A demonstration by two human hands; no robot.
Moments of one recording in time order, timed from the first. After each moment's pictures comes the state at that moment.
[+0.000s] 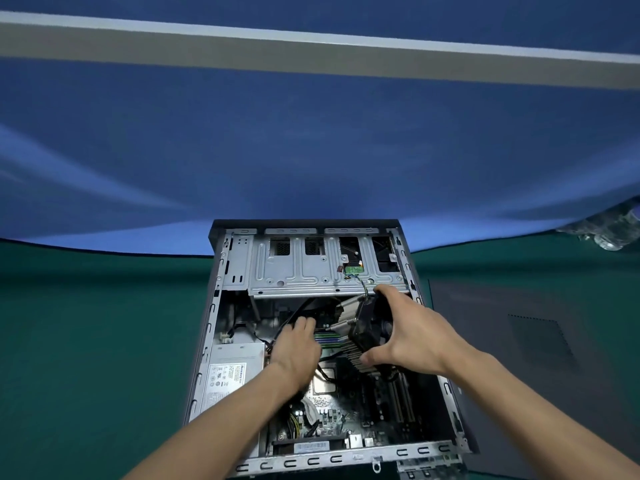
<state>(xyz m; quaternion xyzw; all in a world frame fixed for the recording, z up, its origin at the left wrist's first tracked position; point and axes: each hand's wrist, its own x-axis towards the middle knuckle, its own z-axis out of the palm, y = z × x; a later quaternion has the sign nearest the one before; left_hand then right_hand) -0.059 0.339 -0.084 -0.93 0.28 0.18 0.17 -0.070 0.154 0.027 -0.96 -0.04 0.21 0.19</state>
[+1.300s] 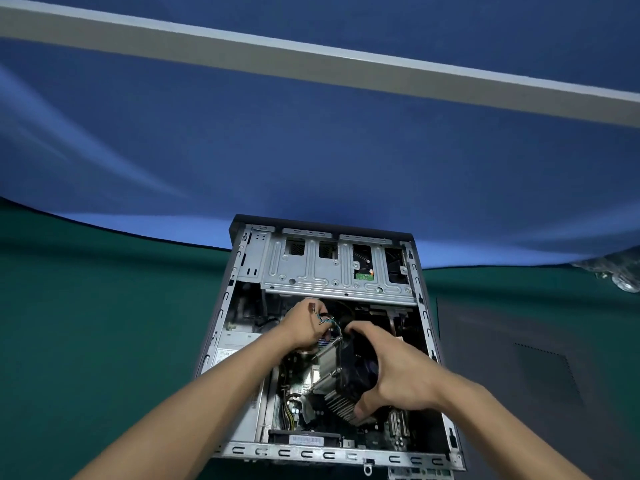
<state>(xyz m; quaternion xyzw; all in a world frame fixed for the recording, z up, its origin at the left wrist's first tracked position) -0.033 0.345 -0.049 -0.86 -0.01 0.25 -0.45 -0.088 0.170 0.022 -0.89 -0.12 0.34 0.29</state>
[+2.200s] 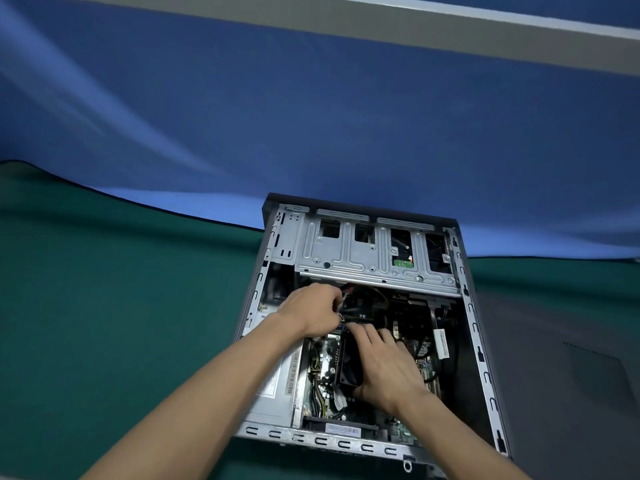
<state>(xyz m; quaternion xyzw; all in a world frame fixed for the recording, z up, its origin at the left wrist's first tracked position) -0.036 0.386 -0.048 -0.94 0.08 0.22 -0.25 -0.097 0.224 -0.070 -0.96 -0.20 0.19 0.04</state>
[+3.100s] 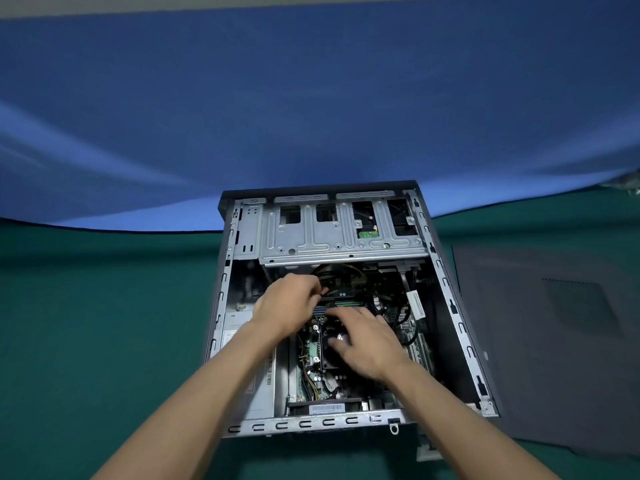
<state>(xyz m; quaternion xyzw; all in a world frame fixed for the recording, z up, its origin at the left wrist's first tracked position) -0.045 0.375 -0.058 -0.97 0.13 0.12 -0.19 -0.097 0.216 -0.081 -0.94 -0.12 0.20 0.24</state>
